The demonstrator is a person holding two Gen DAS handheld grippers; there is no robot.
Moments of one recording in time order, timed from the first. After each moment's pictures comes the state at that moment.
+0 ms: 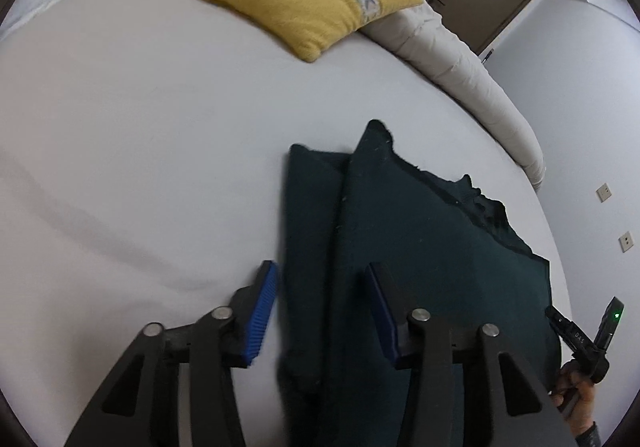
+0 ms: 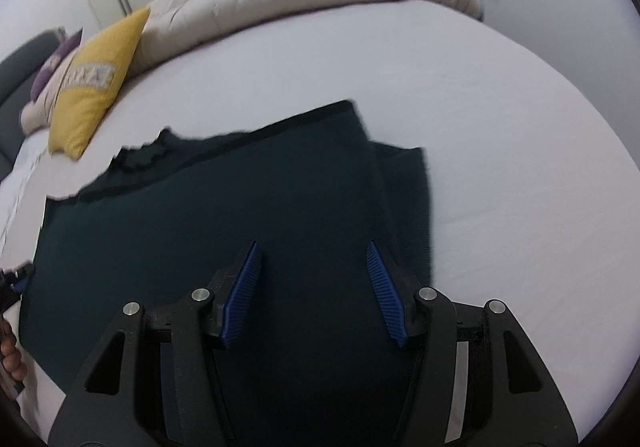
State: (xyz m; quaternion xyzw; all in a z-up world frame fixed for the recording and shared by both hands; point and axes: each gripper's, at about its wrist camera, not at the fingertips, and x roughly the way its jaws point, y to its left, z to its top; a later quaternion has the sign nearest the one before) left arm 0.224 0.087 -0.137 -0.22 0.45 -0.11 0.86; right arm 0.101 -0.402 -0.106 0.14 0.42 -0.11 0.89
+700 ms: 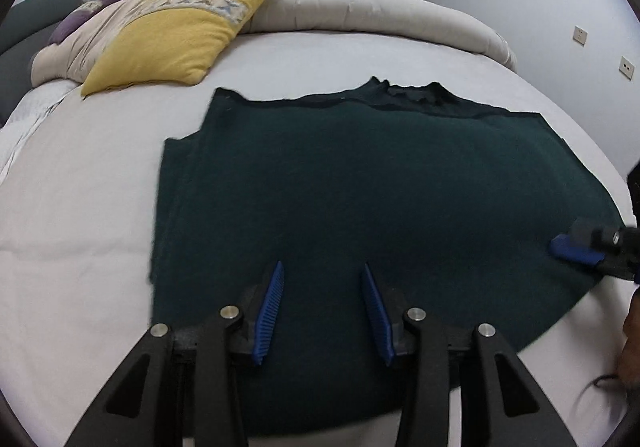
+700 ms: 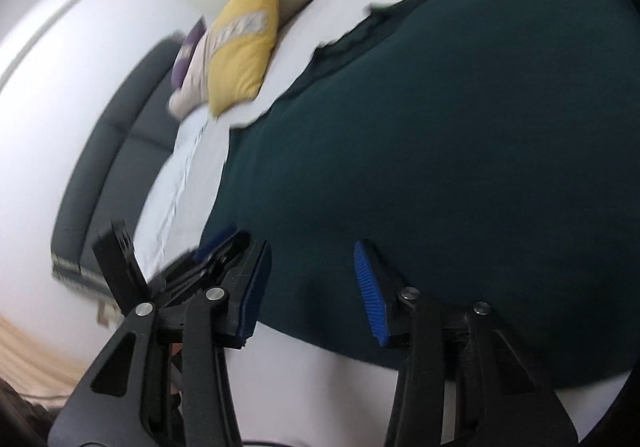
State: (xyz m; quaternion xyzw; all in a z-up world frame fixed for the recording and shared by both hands) left arm 0.156 -0.027 -0.135 0.04 0.42 -0.14 0.90; right arm 0.048 -0.309 -0.150 0.34 0.43 0.17 0.82
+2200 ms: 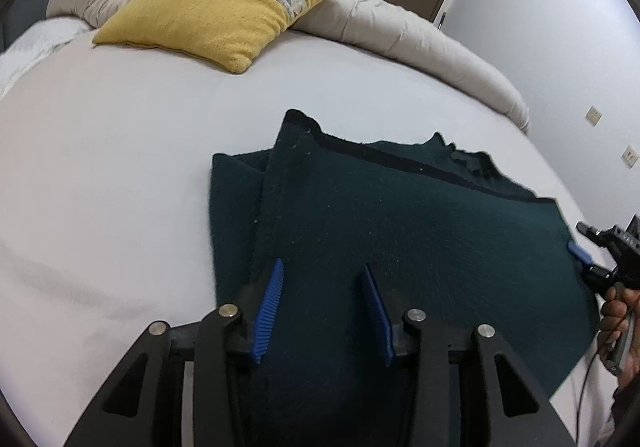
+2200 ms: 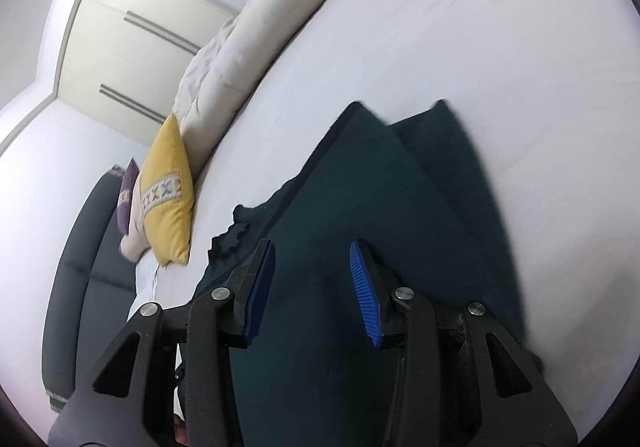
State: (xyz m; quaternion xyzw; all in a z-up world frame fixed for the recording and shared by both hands) left arm 0.220 0.038 -0.136 -0.11 0.42 -0.16 0.89; right arm 0.118 -0.424 -0.132 0.44 0.33 -0.02 0.84
